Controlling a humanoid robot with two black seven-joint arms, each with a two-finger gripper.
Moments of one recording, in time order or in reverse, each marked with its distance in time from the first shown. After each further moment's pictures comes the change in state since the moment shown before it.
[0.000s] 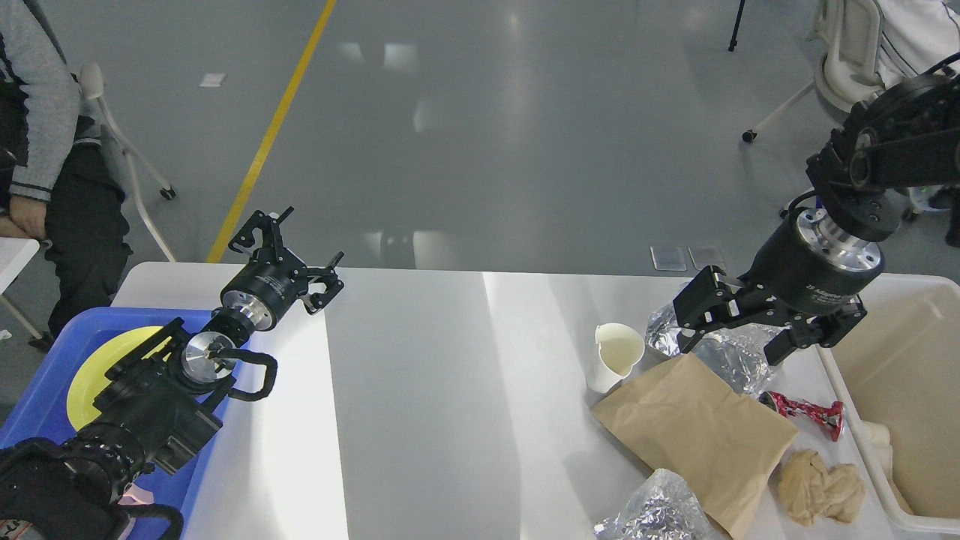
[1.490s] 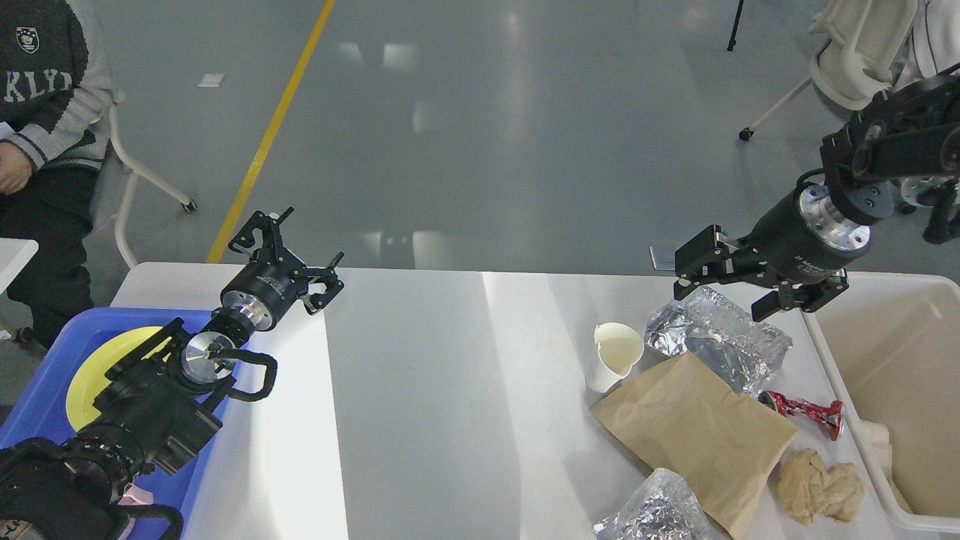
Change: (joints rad) left arm 0.001 0.000 0.000 0.000 0.000 0.000 0.000; right arm -0.167 -0.033 -0.007 -0.175 0.099 -0.115 -0.002
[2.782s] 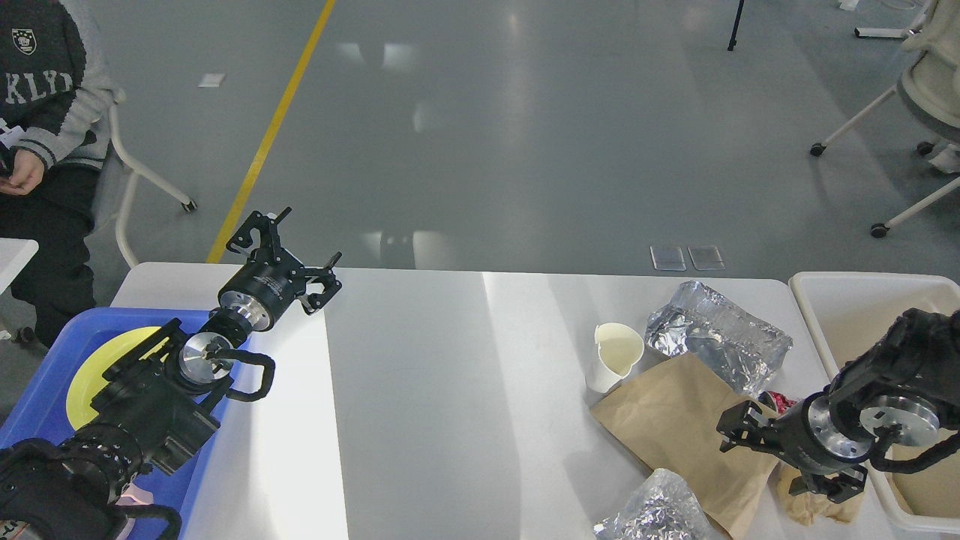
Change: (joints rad) left arm 0.002 0.005 -0.002 -0.001 0.001 -0.003 0.000; right arm -0.559 -0.052 0.006 0.032 0.301 -0.428 -0.087
